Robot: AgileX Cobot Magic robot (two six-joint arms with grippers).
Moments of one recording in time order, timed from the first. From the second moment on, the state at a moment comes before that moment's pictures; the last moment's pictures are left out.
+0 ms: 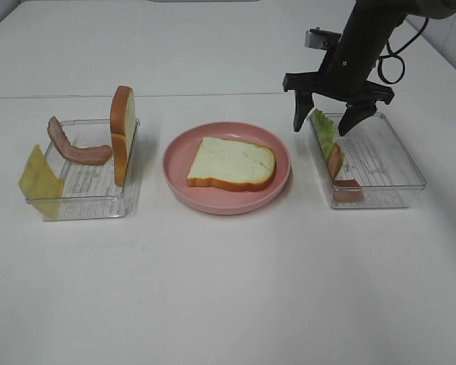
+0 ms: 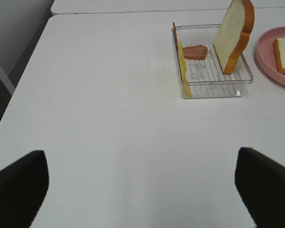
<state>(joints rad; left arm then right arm) 0.06 -0.01 -0.52 -0.01 1.08 -0.01 0.20 2.38 -2.04 0.12 1.12 0.12</state>
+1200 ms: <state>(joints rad) 0.06 -0.01 -0.52 -0.01 1.08 -0.01 0.20 2.27 -2.04 0.08 1.17 0.14</state>
